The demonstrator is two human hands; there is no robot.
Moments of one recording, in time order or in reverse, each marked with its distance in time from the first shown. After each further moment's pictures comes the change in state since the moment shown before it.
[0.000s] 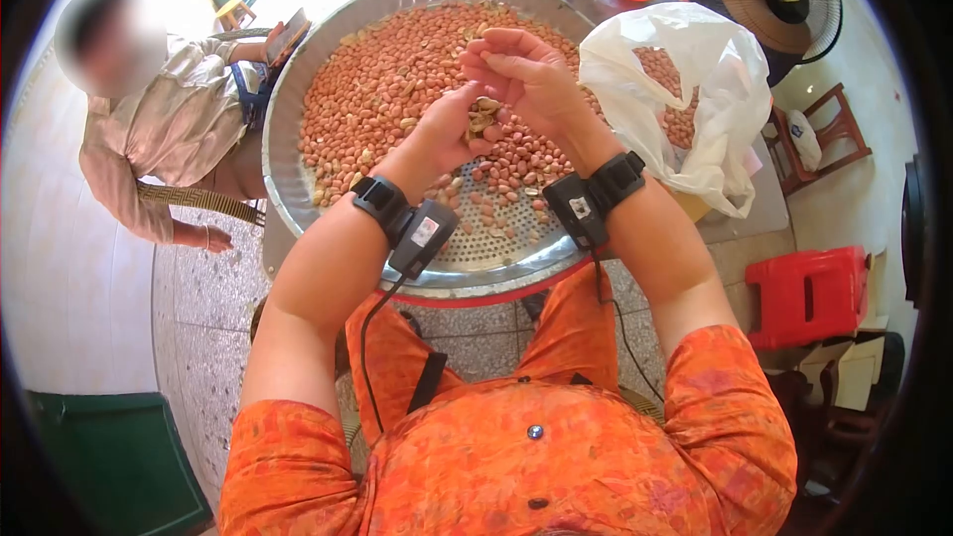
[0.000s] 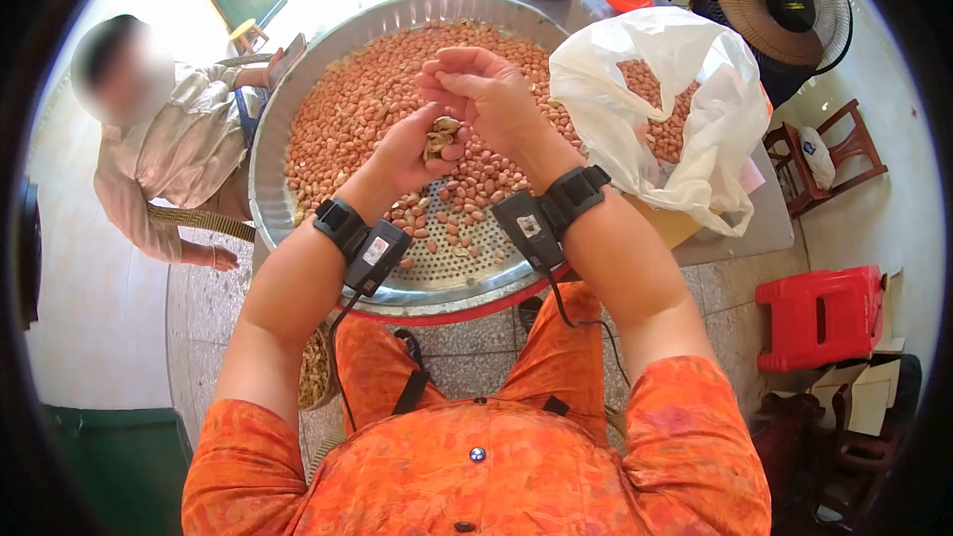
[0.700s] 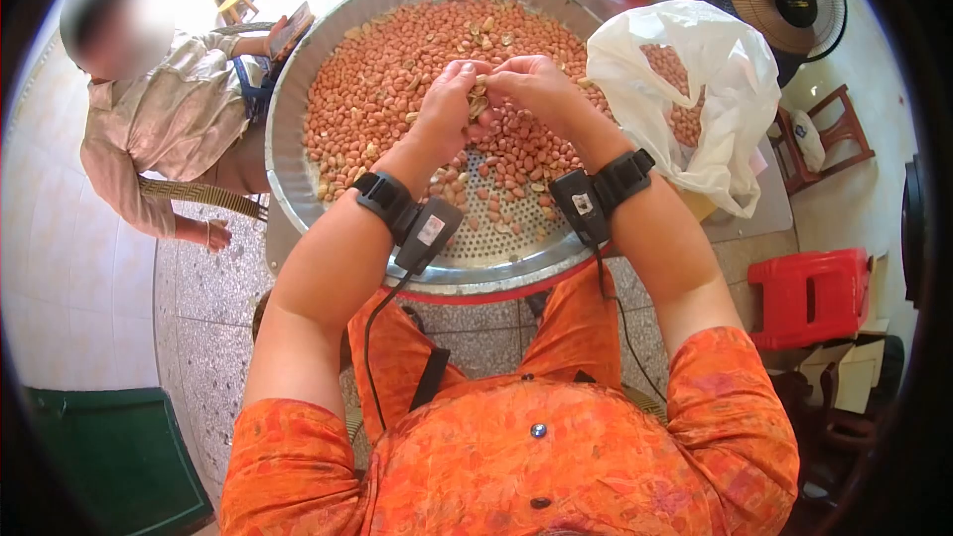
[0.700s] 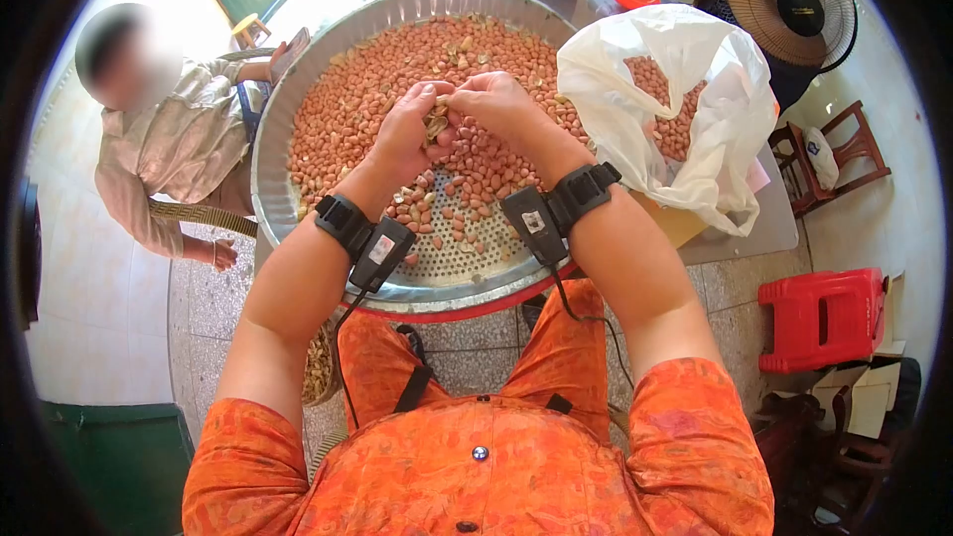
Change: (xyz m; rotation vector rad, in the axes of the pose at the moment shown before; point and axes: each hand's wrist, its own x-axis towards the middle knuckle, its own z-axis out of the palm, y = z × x) left_hand -0.004 0.004 0.001 0.238 0.149 0.274; right_hand -0.001 0.000 -0.007 -0.718 0.057 0.261
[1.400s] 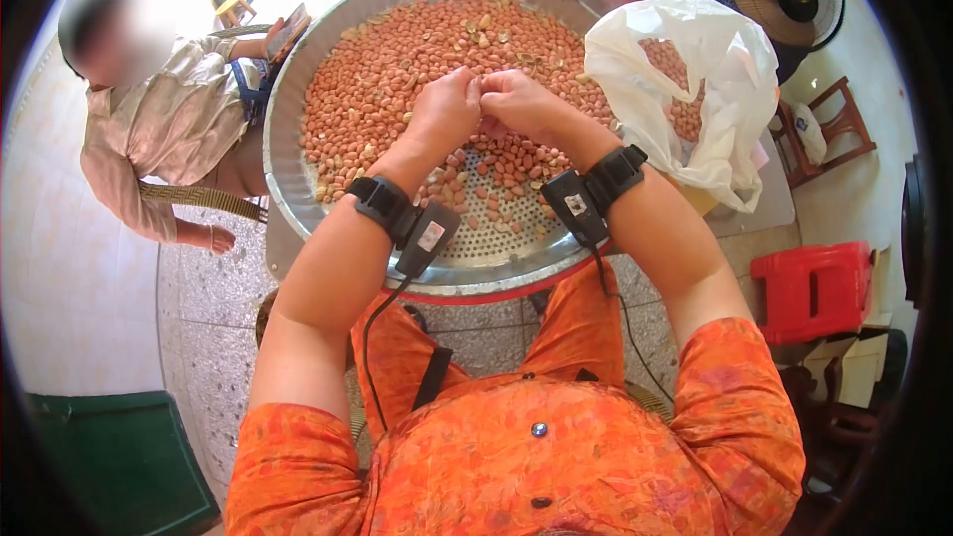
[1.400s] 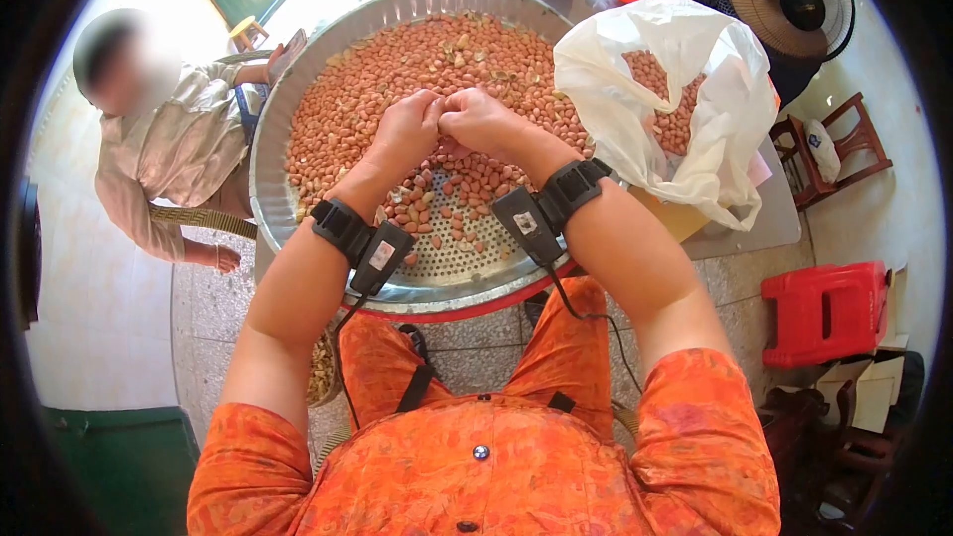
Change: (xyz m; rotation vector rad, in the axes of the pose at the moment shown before) left_hand 0.012 -0.009 -0.015 1.351 0.239 0.450; right_hand 0.004 0.015 0.014 -0.066 -0.144 0.073
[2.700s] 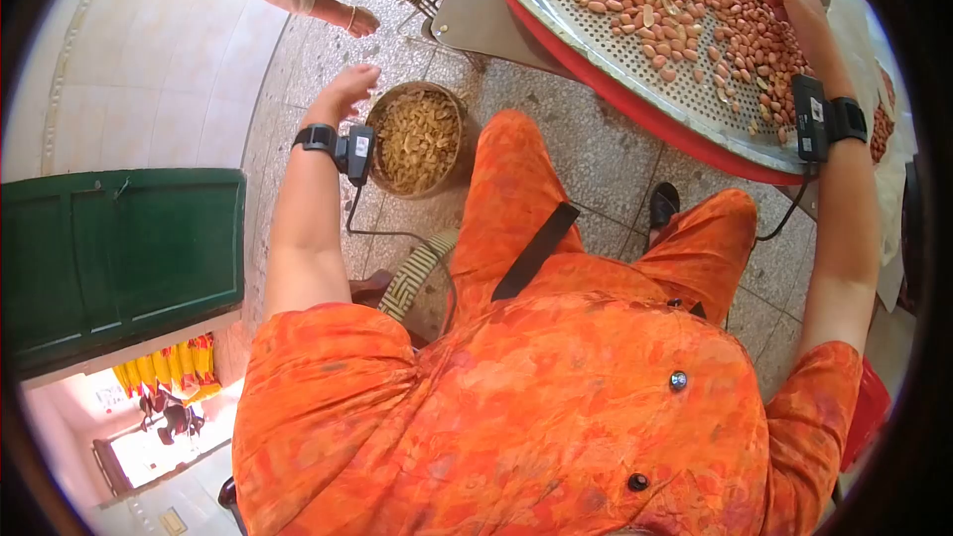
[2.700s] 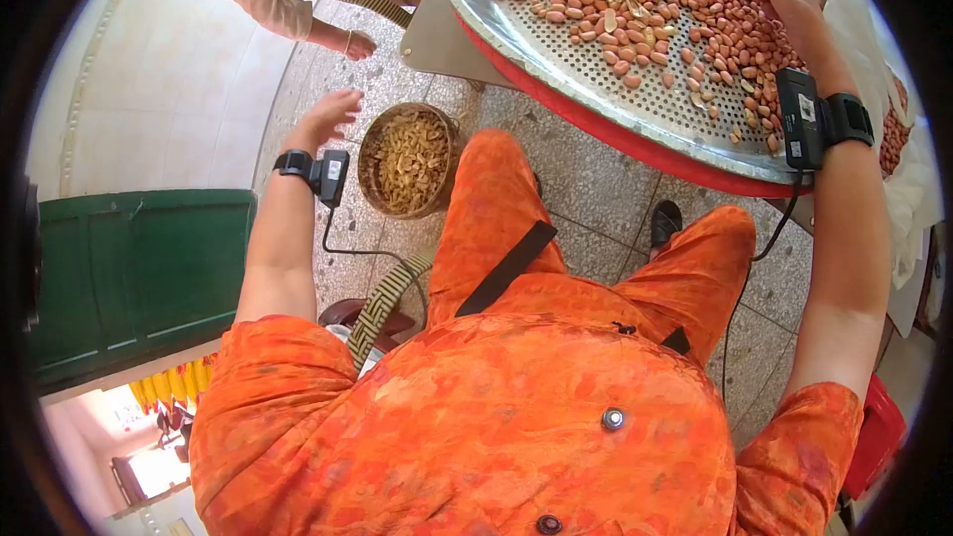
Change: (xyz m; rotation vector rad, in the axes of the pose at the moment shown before) left_hand -0.306 -0.197 -0.208 -0.113 -0.207 -1.334; right_hand 0.030 0.040 -0.069 -0.293 0.209 -0.196
